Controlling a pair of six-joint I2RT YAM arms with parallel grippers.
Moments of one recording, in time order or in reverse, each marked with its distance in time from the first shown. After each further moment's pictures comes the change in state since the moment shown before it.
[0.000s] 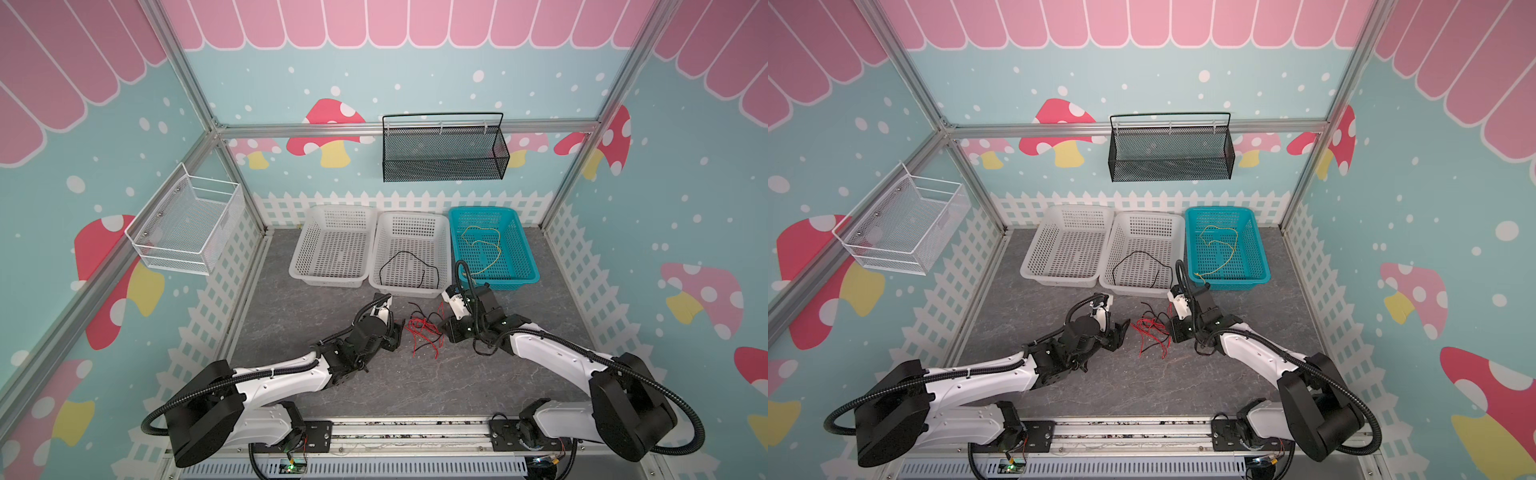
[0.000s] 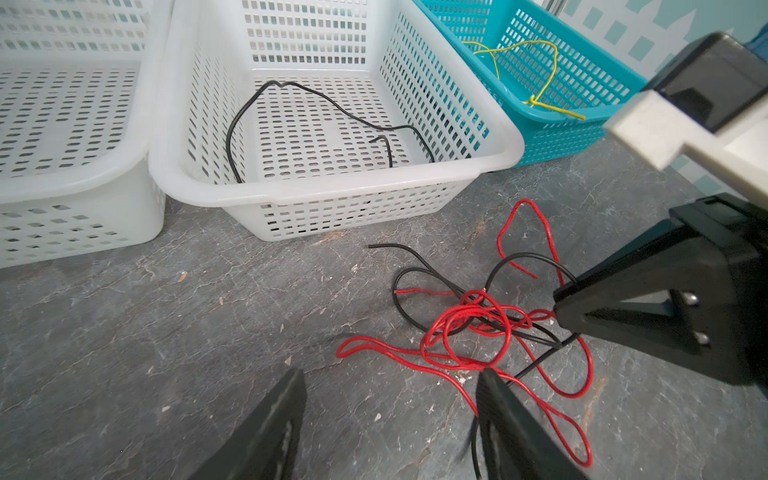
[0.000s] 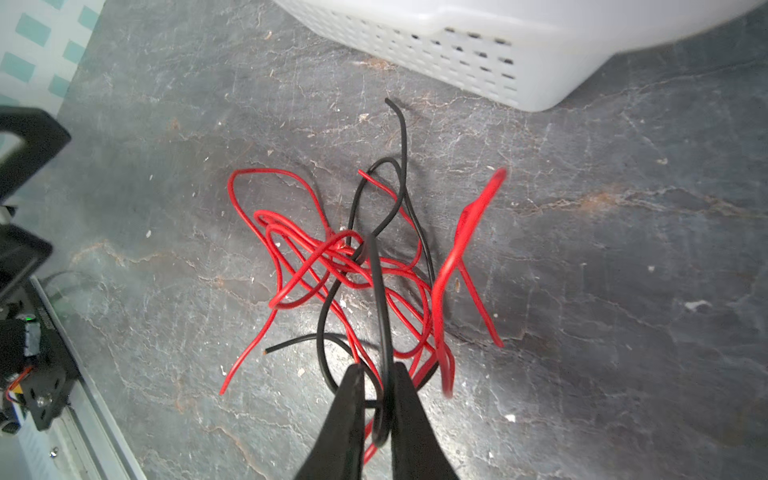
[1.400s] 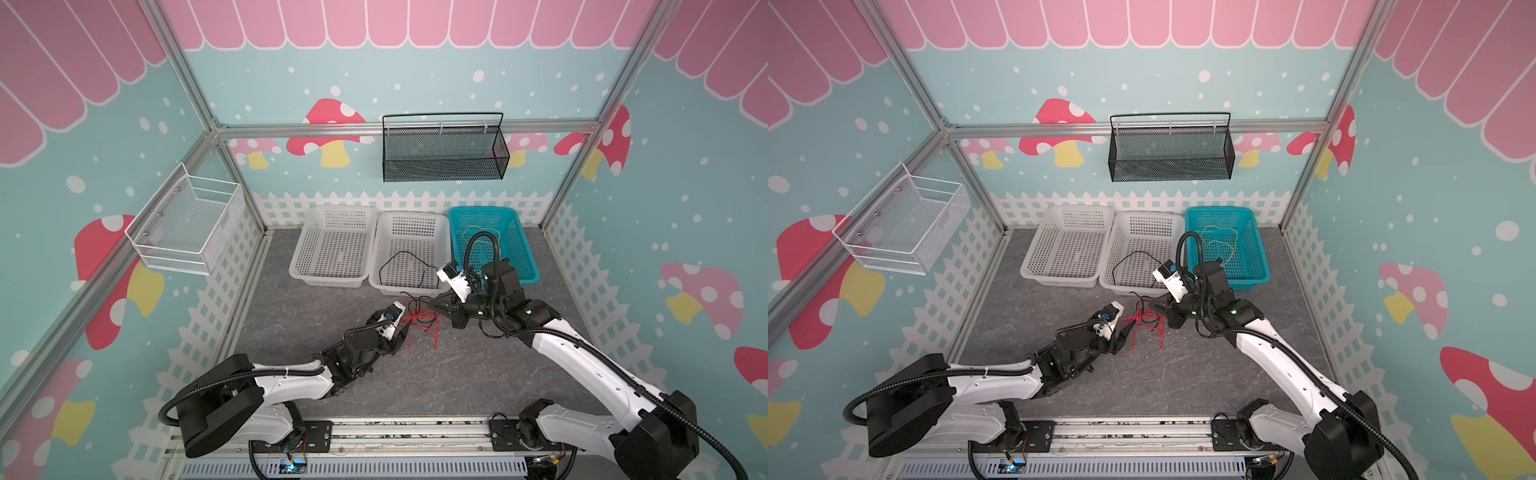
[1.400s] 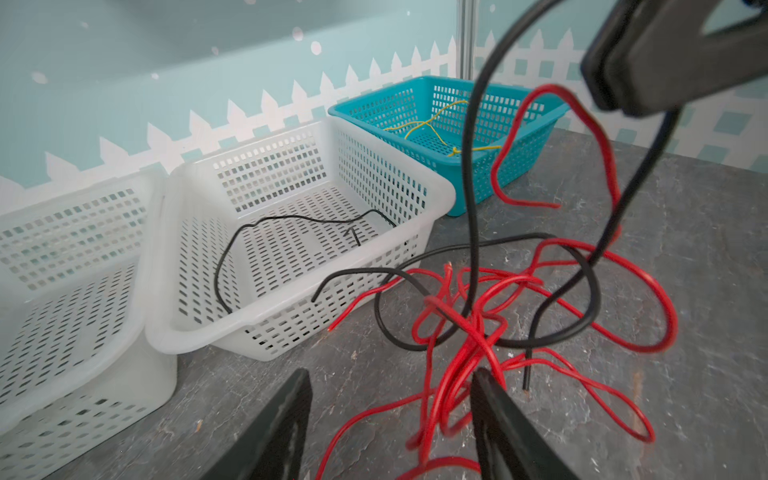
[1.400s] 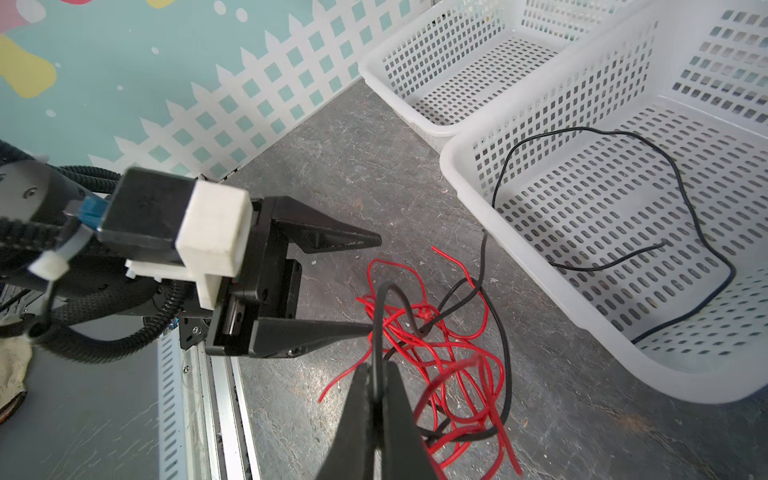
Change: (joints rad) left arm -0.032 0.084 -0.134 0.489 0.039 0.465; right arm 0.000 -0.175 0.257 -0.159 -0.288 -0.254
